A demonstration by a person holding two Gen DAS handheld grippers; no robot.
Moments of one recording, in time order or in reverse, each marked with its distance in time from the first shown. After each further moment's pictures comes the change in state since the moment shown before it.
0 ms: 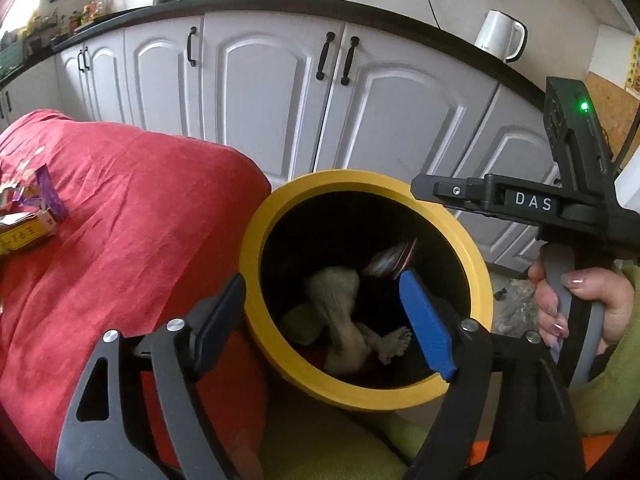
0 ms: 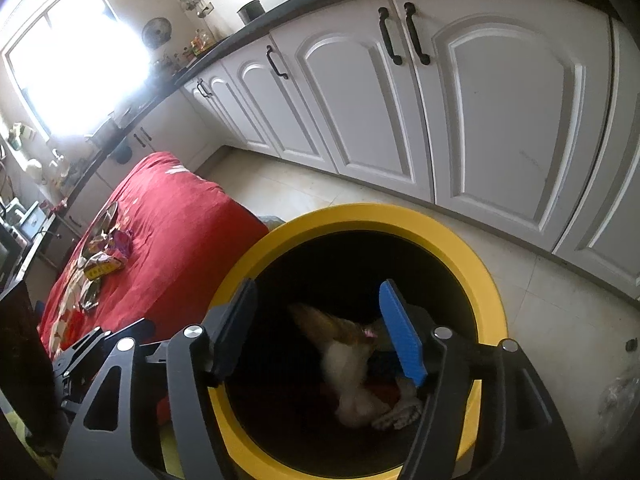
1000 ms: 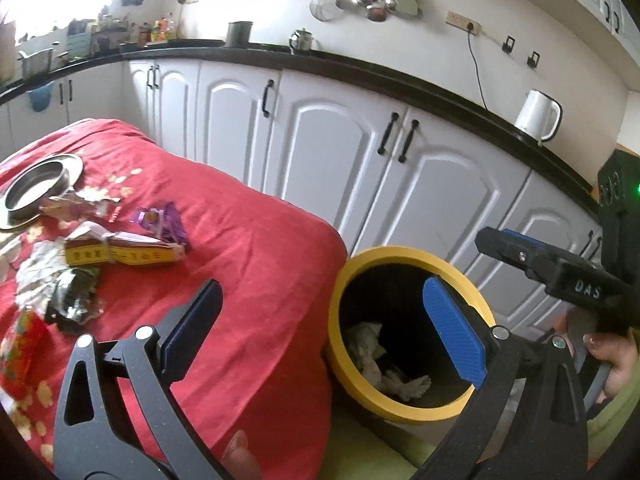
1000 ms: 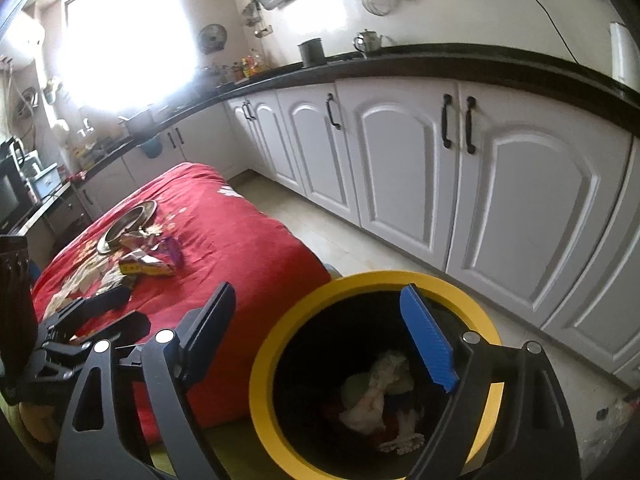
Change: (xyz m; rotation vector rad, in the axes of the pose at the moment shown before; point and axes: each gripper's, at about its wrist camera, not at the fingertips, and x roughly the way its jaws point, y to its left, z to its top) left arm -0.085 0.055 0.010 -0.155 -0.210 0.126; right arm -0.052 0.087 0.006 -0.230 -0.156 0.003
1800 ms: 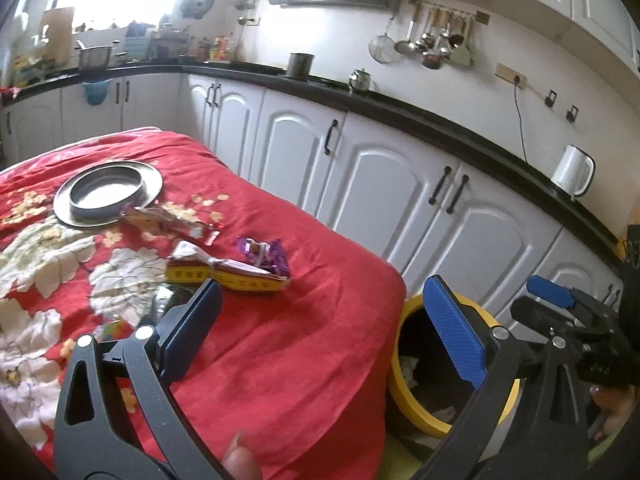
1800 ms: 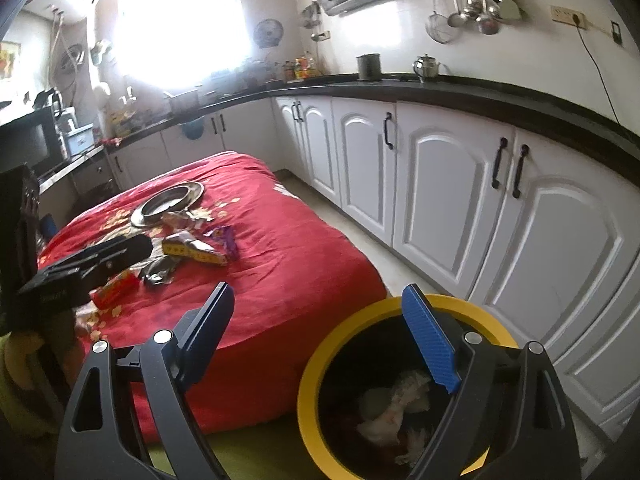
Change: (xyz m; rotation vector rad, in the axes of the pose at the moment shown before) left arm -0.055 0.063 0.012 -0.124 -0.123 0.128; right arm -0.009 0.068 0.000 -0.184 -0.035 0.072
